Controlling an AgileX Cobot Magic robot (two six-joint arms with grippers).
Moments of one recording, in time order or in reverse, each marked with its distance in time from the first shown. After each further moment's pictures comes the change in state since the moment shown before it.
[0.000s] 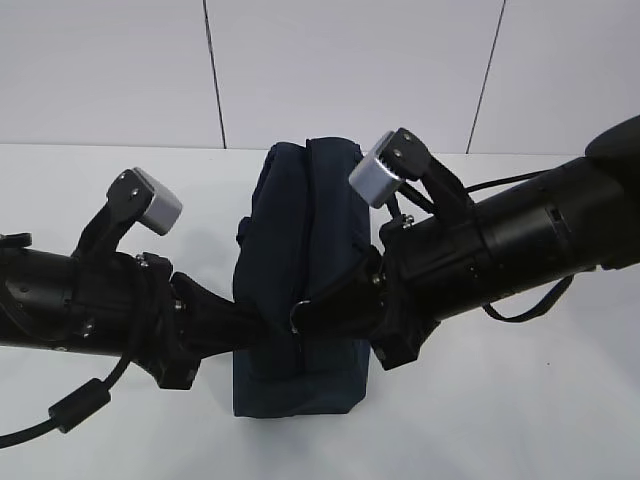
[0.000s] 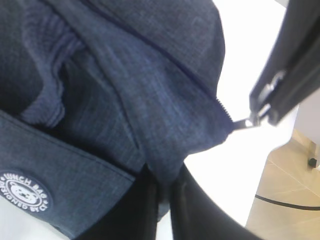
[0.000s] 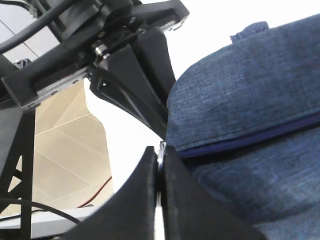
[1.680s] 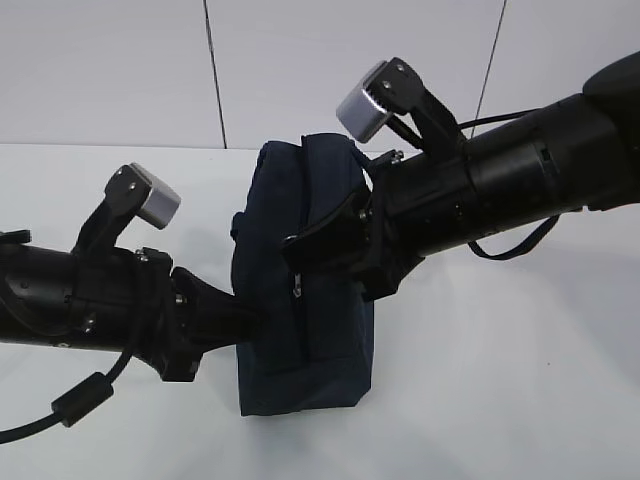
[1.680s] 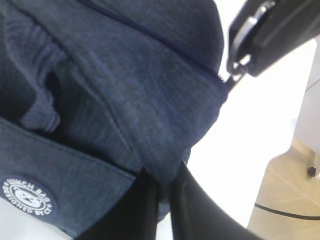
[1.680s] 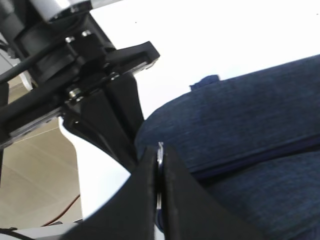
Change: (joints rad) left arm 0.000 0.000 -0.002 -0.014 0.004 0.000; right arm 0.000 -0.006 -0.122 -0.036 -0.047 0.014
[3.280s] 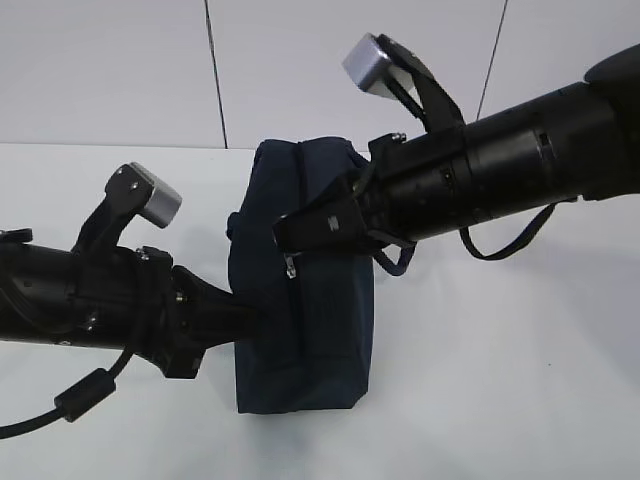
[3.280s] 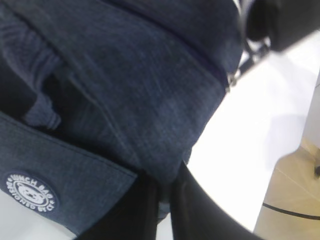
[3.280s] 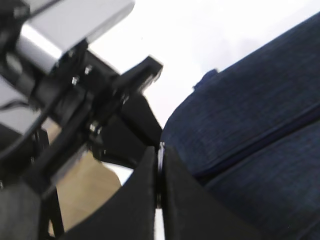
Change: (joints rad) left arm 0.000 0.000 -0.002 -0.011 -0.038 0.000; right arm 0.000 0.000 -0.018 0.053 0.002 0.308
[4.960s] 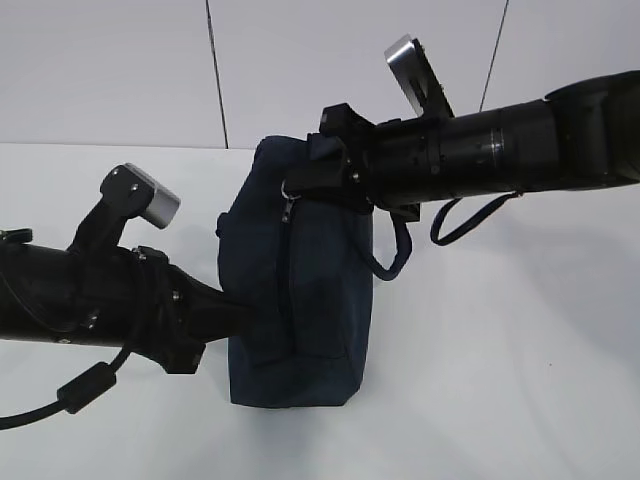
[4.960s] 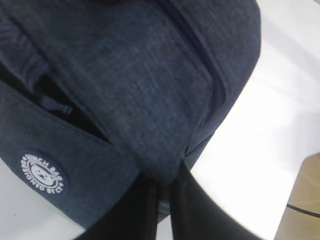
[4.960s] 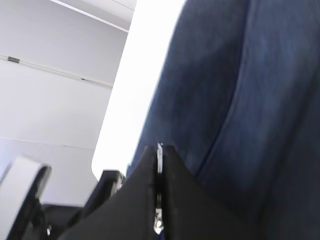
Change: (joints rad) left arm 0.000 0.000 0.000 -0.008 -0.069 0.000; right arm -0.082 0.178 -0.061 0.339 -0.068 0.262
